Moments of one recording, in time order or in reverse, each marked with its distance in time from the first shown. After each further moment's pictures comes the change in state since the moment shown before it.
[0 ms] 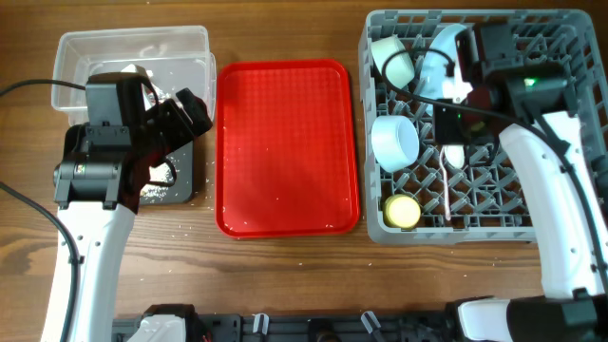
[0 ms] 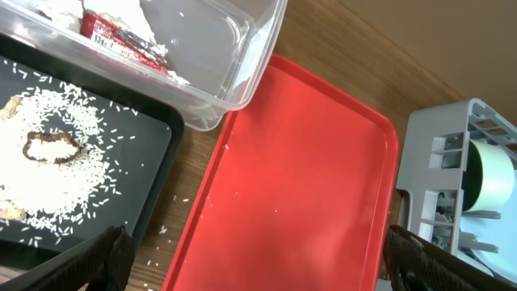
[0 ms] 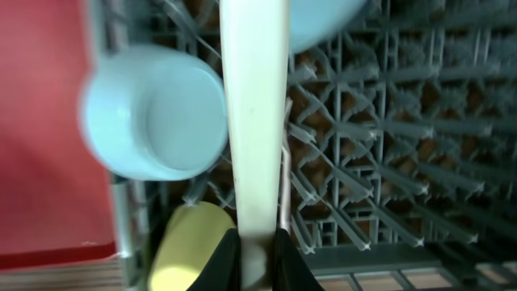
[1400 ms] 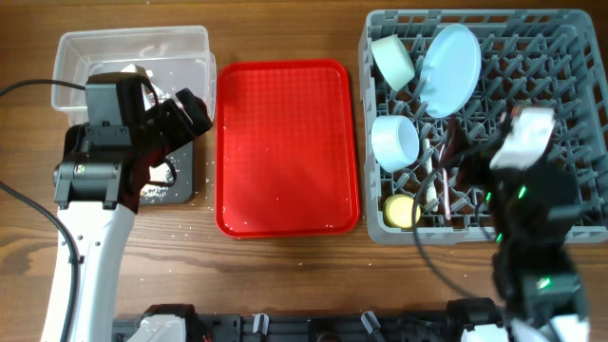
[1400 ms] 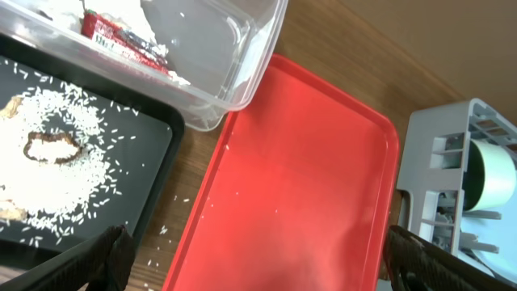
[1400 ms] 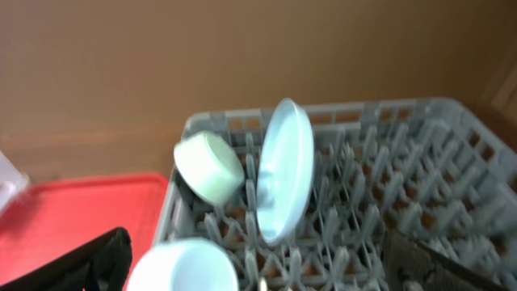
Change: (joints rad) left arm 0.000 0.000 0.000 -0.001 0.000 0.000; right arm -0.080 -0.886 -0.902 1.071 -0.049 -0.092
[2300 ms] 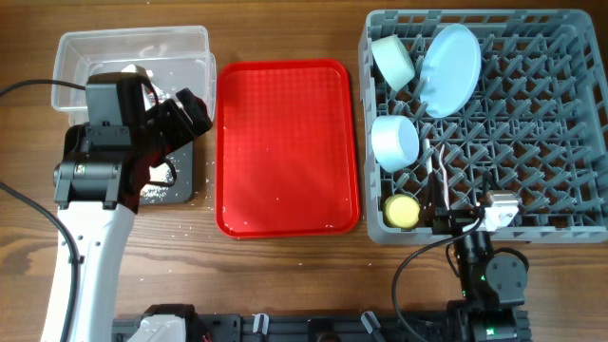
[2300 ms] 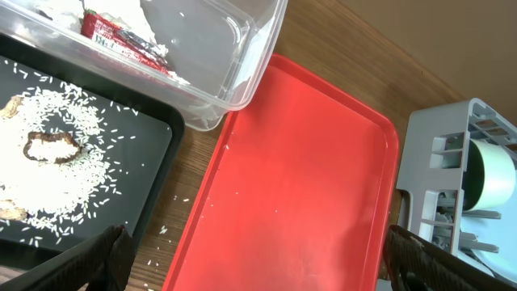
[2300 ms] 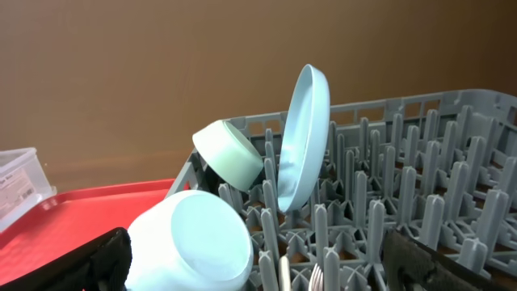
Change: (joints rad) left arm 0.000 0.000 0.000 0.000 0.000 0.000; right arm -0.006 -0.648 -0.679 0.309 -0.070 0.065
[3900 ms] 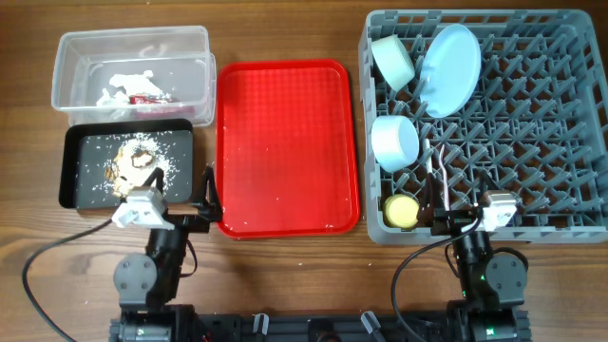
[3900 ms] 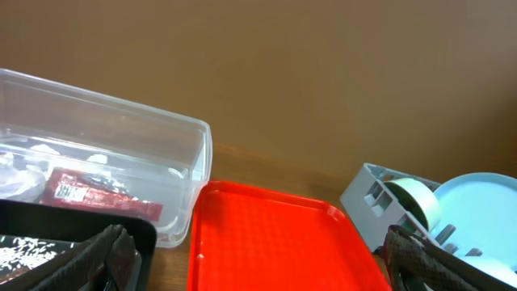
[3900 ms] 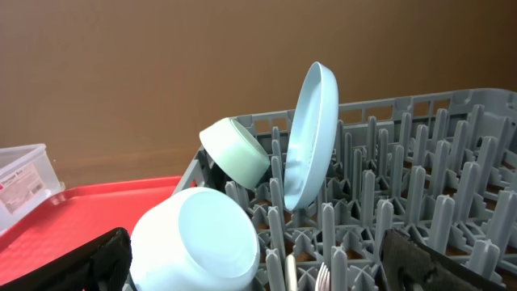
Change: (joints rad) left arm 0.006 -1.047 -1.119 0.930 0.026 0.191; right arm 0.000 0.000 -0.001 -0.001 -0.016 0.000
